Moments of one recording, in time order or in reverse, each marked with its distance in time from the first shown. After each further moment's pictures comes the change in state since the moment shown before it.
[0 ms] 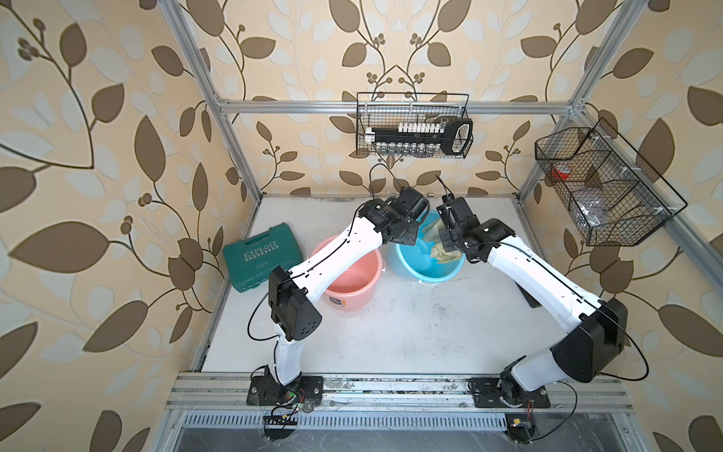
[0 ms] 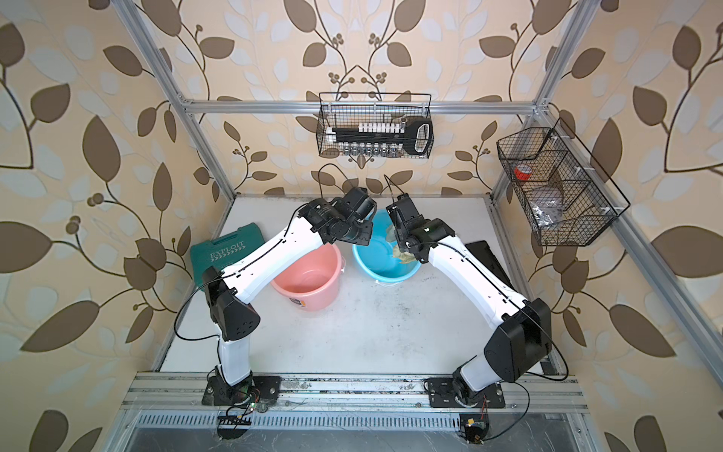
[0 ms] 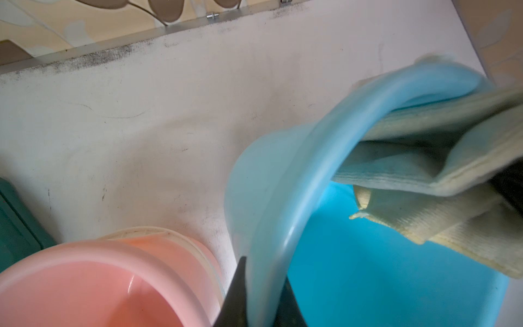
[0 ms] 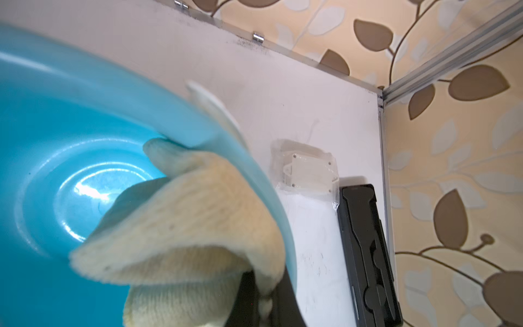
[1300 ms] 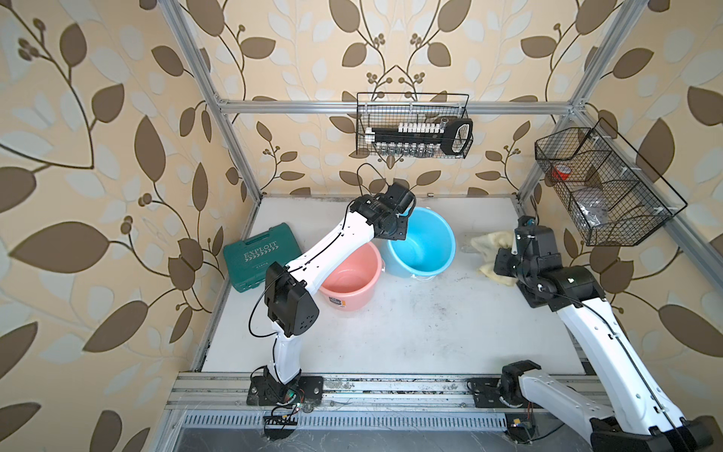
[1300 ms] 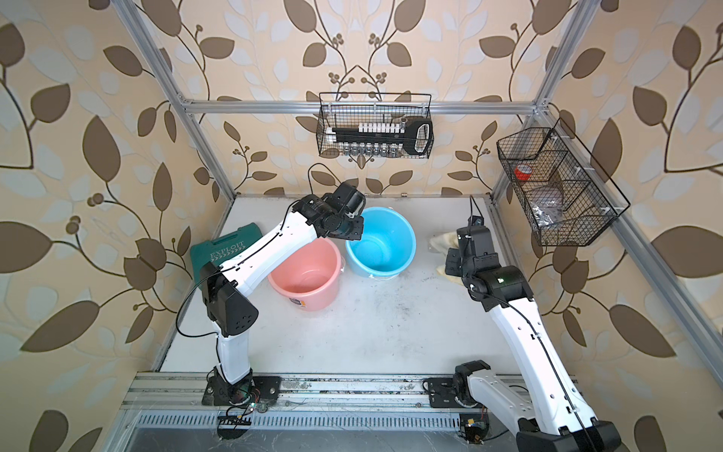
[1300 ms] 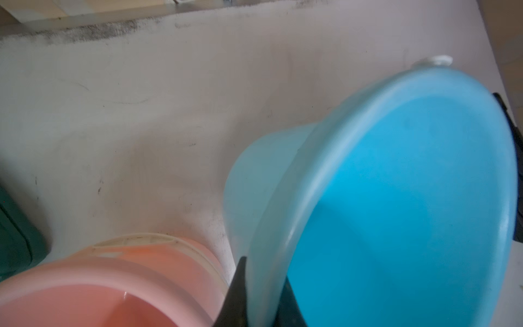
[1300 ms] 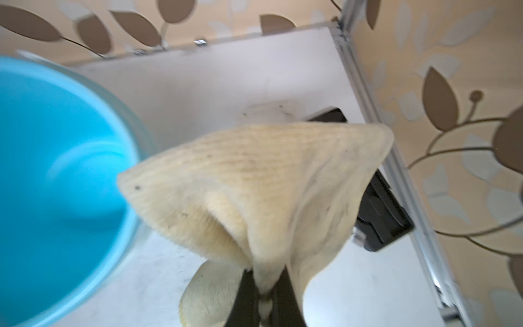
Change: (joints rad) left arm 0.085 0.001 -0.072 0.054 0.093 -0.013; right arm -0.301 -0.536 -0.260 -0.074 -0.328 0.199
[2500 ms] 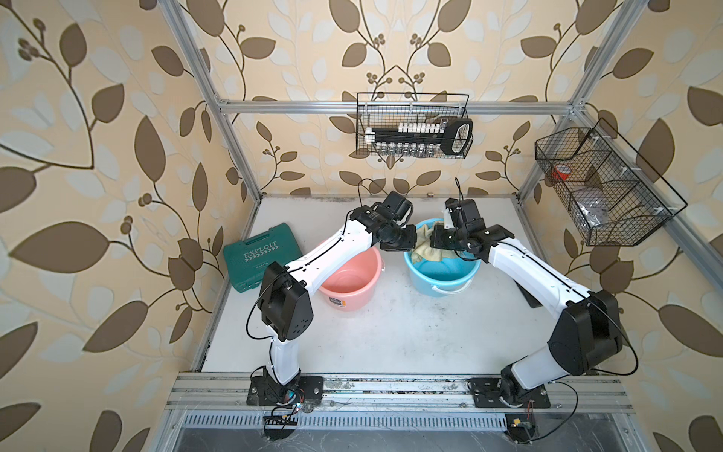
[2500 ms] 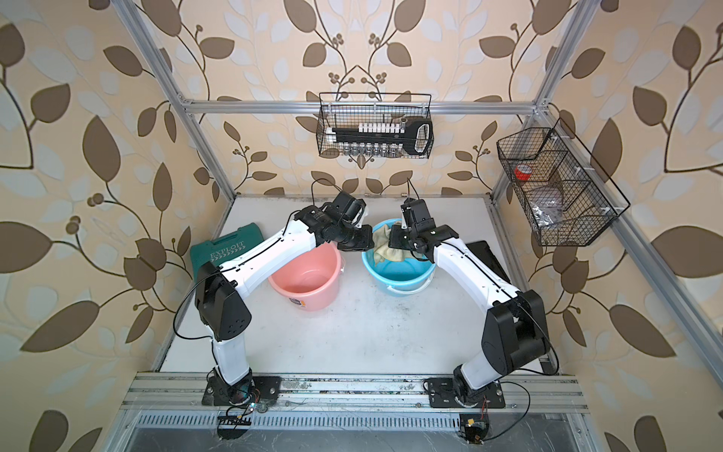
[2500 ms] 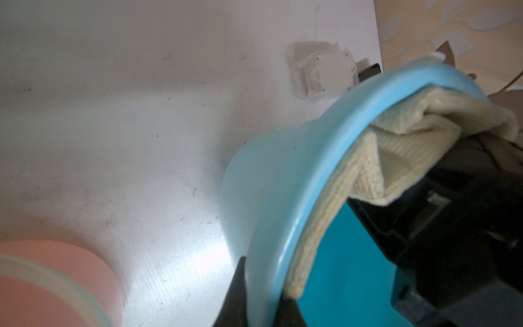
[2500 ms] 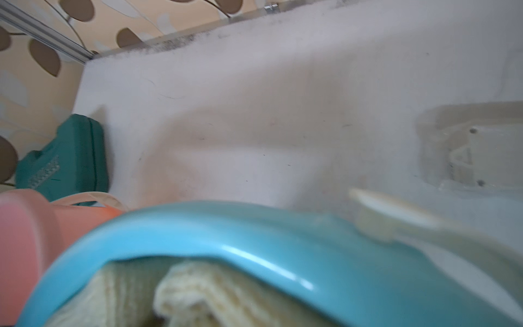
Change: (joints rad) left arm 0.003 -0.061 -0.177 0.213 0.378 -0.130; right arm 0.180 0.565 0.107 0.390 -0.293 0.145
